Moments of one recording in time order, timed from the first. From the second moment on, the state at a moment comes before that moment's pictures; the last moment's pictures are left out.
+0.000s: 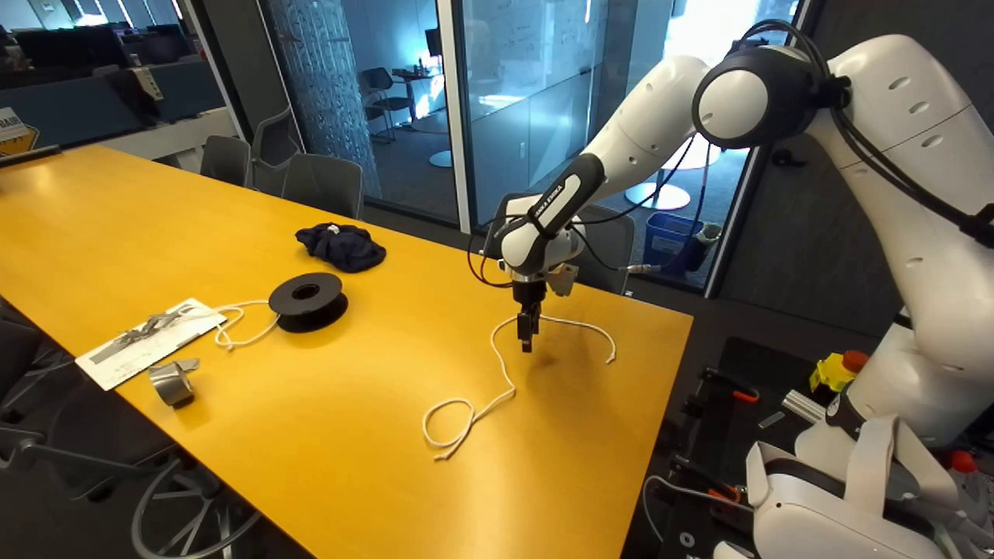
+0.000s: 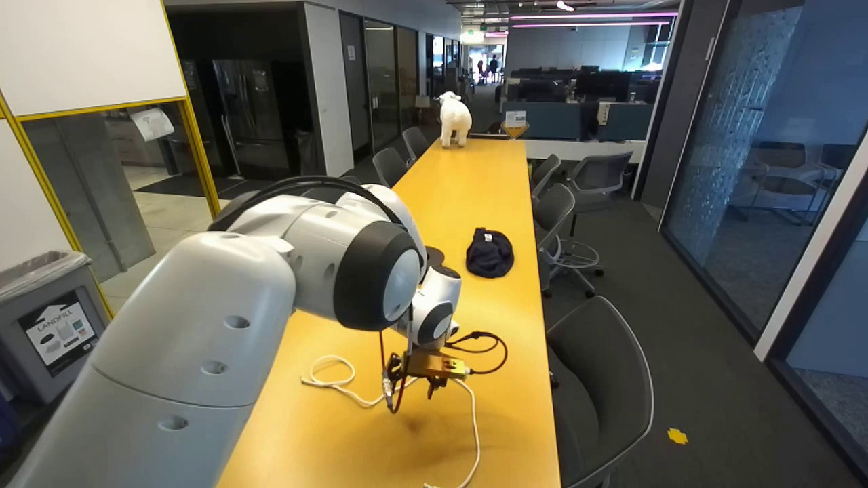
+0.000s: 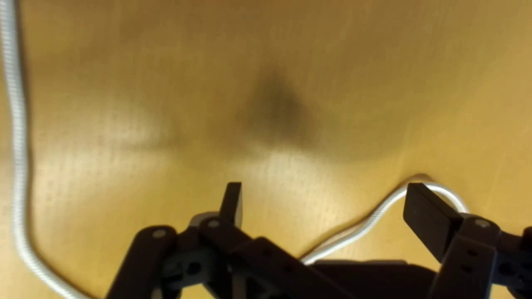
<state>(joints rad) -0.20 0.80 0.12 -1.79 0.11 2.39 -0.59</state>
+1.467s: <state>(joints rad) 0.13 0.93 0.08 -1.71 0.13 2.56 0.15</state>
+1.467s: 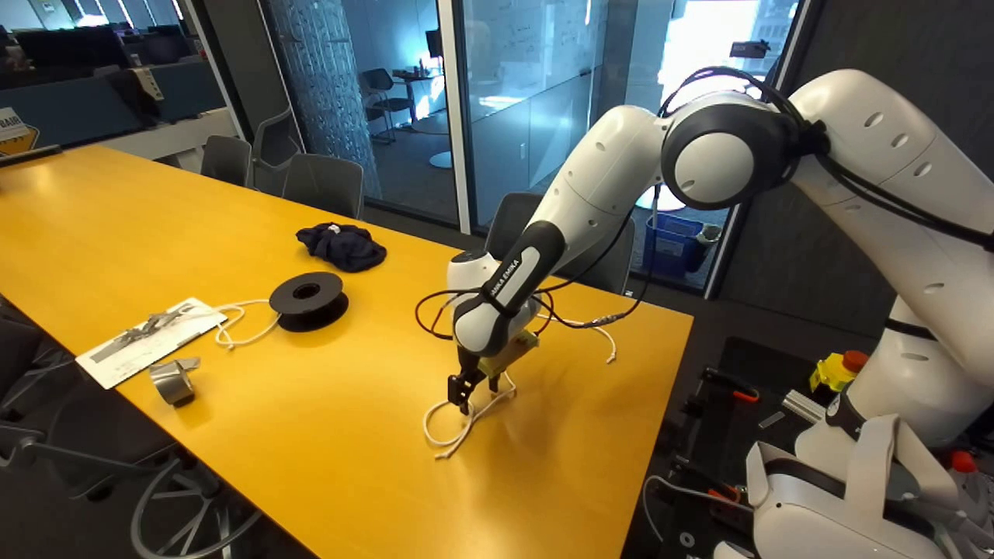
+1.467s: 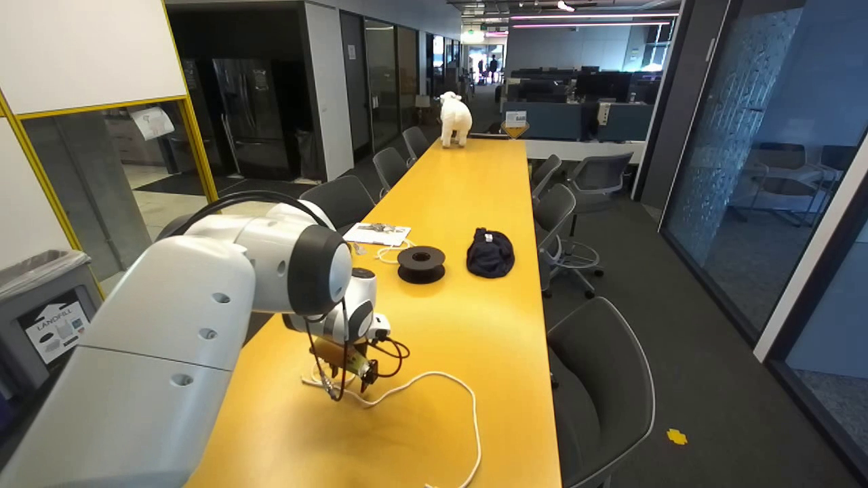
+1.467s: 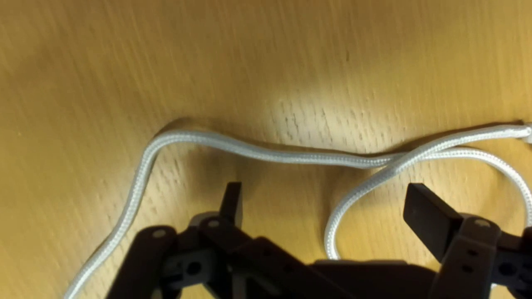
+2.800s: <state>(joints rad) 0.26 0.96 -0.02 -1.69 0.09 2.65 0.27</state>
